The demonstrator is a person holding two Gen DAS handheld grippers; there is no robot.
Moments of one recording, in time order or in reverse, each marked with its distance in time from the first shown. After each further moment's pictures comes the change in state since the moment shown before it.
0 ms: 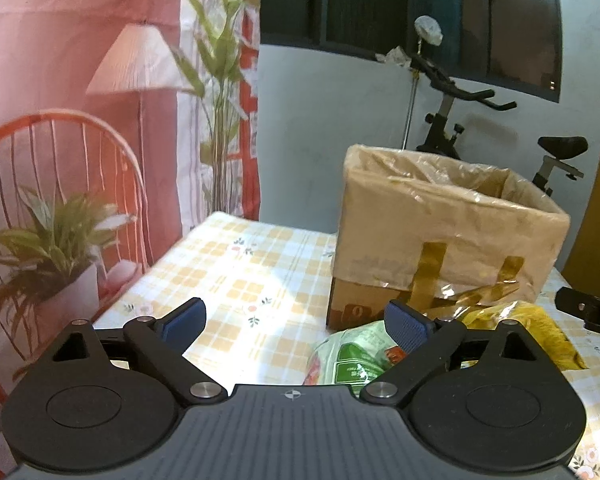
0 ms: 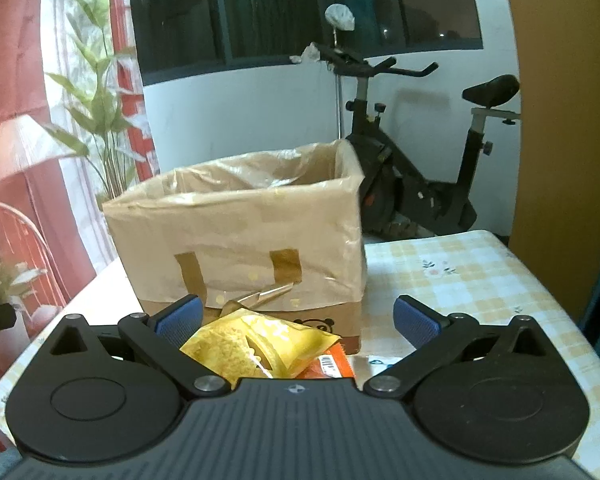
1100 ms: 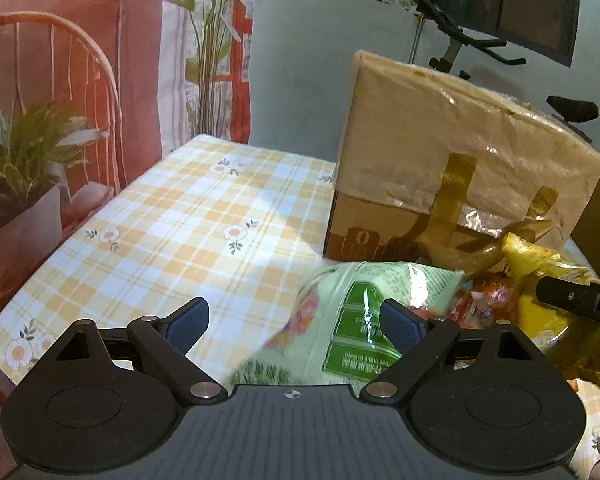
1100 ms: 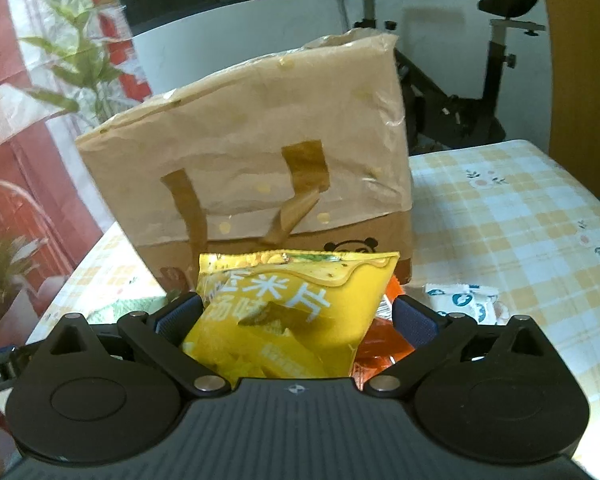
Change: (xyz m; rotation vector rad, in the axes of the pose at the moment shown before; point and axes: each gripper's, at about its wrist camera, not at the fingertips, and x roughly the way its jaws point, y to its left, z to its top) left arm 0.068 0.007 -0.039 -0.032 0.186 -0.044; right arm 0.063 -0.002 -0.033 0.092 0.202 0.096
